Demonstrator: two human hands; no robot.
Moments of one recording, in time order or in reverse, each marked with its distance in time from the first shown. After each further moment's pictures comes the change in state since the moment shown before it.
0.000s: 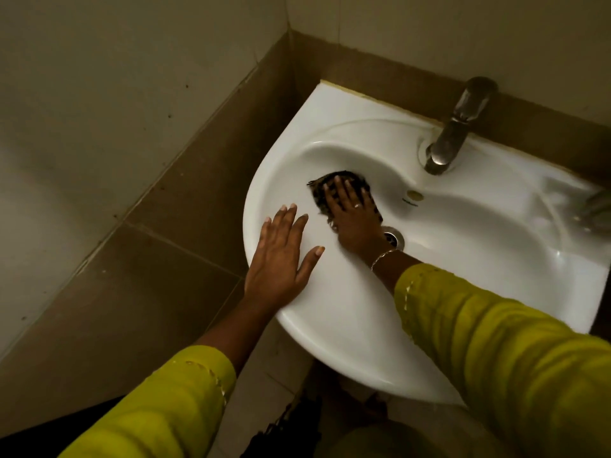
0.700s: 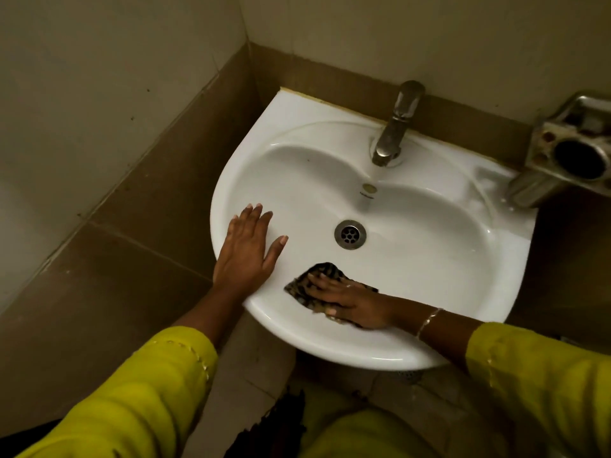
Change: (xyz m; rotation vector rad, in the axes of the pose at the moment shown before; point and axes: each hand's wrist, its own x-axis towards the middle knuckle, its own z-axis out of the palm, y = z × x) left_hand 0.000 0.001 0.002 0.036 -0.015 -0.022; right_hand -0.154 0.017 -0.014 0.560 -0.464 -0.417
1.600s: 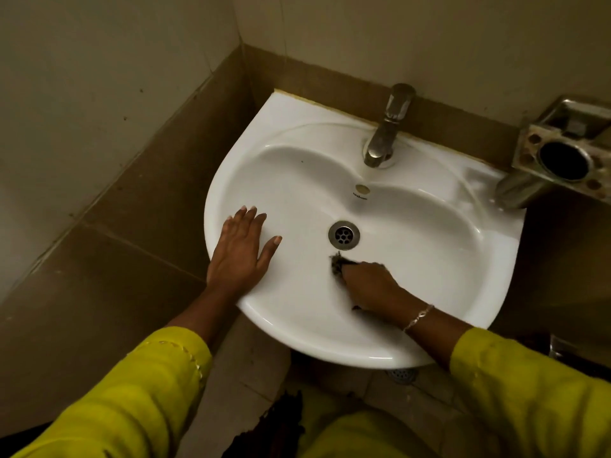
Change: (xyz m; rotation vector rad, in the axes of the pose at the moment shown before) left_hand 0.001 0.000 0.000 -0.002 -0.008 -0.013; right_hand -0.003 -0.033 -0.039 -0.383 0.100 0.629
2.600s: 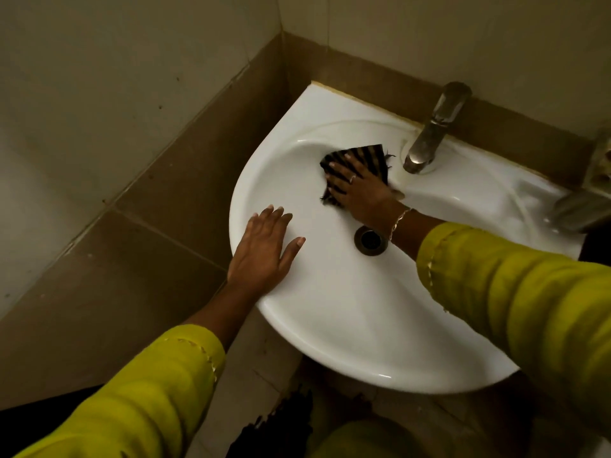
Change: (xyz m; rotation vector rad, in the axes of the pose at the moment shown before) left_hand 0.000 -0.001 0.001 0.022 -0.016 -0.007; right_hand 0.133 0.010 -0.074 -0.867 0.284 -0.331
